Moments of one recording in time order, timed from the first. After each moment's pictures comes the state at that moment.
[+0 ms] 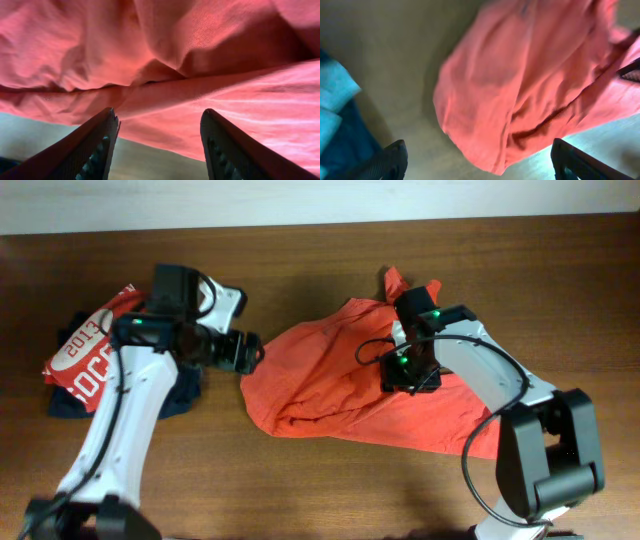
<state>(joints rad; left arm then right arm) -0.11 1.59 1.36 -0.97 0.31 0.15 0.26 1.83 1.29 -0.99 -0.20 0.25</state>
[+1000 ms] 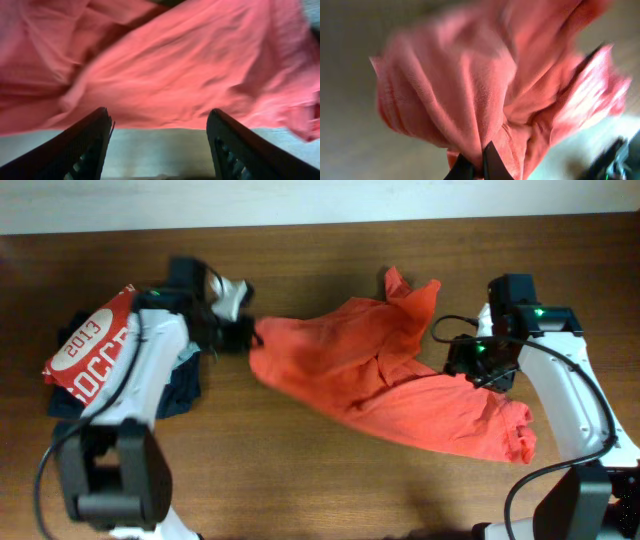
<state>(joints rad) -0.07 1.83 1.51 -0.94 0.57 0.04 -0.05 1.60 1.29 -1.13 -0.15 0.31</state>
